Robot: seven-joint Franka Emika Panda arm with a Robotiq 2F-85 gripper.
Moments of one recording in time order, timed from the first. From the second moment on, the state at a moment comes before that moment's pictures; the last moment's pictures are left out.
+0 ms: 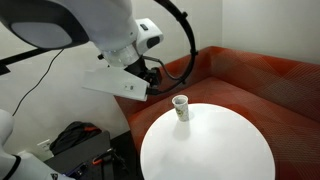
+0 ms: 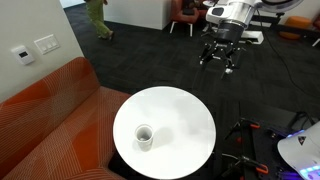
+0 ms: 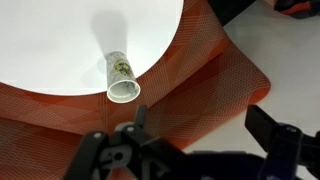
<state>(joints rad) 0.09 -0.36 -0.37 -2.44 0.52 2.04 -1.31</state>
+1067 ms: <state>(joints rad) -0.02 0.02 -0.22 -2.21 0.88 2.05 -1.91</state>
